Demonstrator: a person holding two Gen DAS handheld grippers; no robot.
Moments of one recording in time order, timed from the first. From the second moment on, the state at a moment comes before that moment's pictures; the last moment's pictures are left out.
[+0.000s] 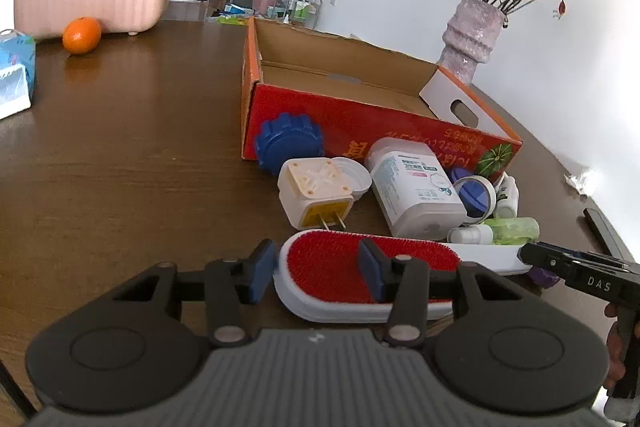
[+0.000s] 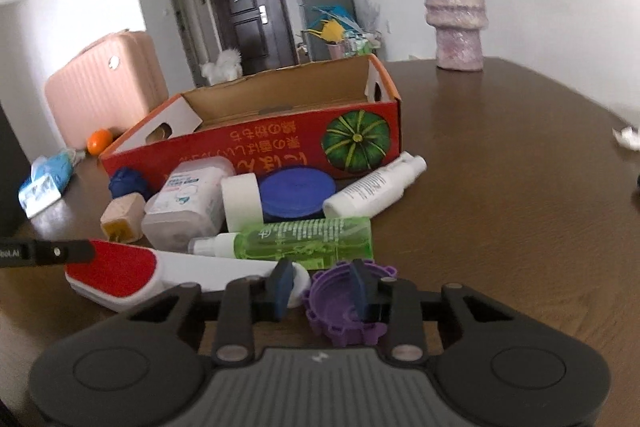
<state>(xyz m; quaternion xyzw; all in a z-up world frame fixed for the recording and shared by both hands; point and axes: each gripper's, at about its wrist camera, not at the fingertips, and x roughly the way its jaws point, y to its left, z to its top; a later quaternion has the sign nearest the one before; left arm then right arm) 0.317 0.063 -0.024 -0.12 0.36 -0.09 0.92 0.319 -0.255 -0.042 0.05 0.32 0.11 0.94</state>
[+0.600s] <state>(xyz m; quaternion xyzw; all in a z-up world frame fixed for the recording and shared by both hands) 0.308 0.067 -0.024 -0.10 0.34 -0.08 0.93 0.305 -0.243 -0.038 0.02 0.30 0.13 0.95</state>
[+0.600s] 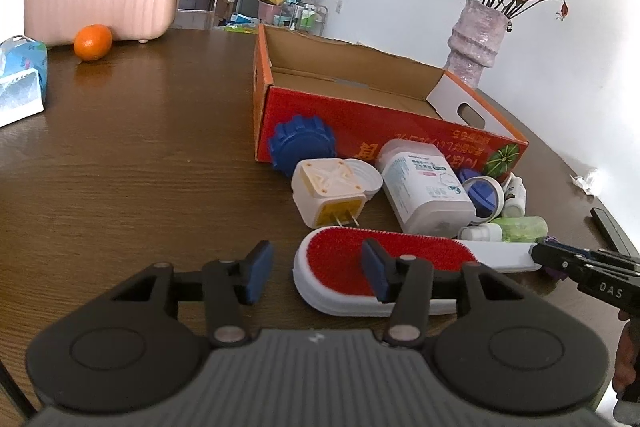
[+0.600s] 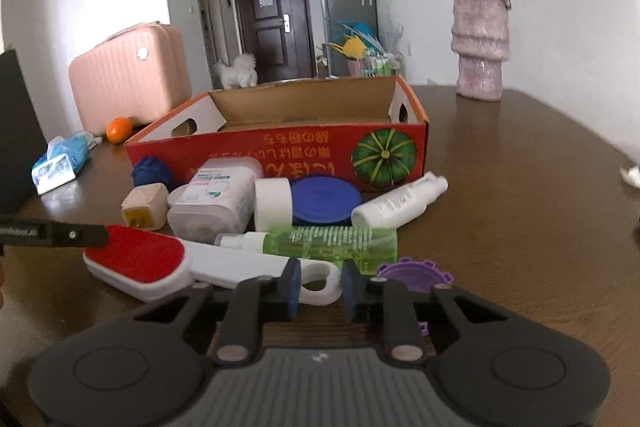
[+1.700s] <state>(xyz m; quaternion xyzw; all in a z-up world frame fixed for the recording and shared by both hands) 0.272 0.084 -0.006 -0.13 0.34 -0.06 0.93 0.305 -0.225 -0.045 0.01 0.32 0.14 0.94</state>
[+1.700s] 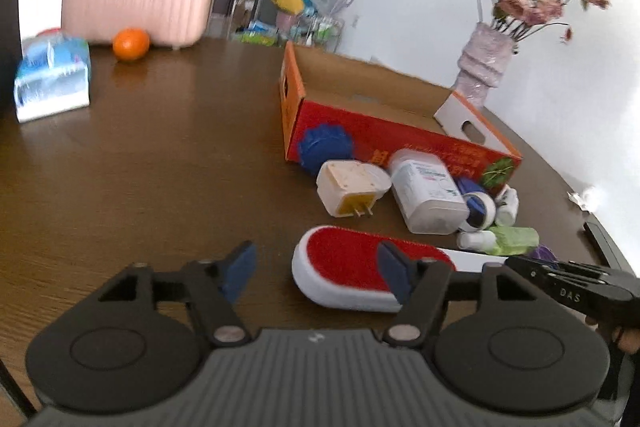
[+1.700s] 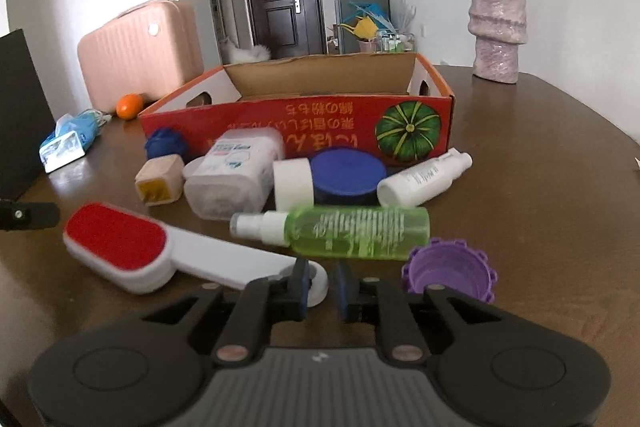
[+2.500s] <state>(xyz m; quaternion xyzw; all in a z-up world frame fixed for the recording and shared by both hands) 0.301 0.079 0.034 -0.21 0.30 -0.09 0.92 0.323 -0.254 0.001 0.10 0.30 0.13 0.94</state>
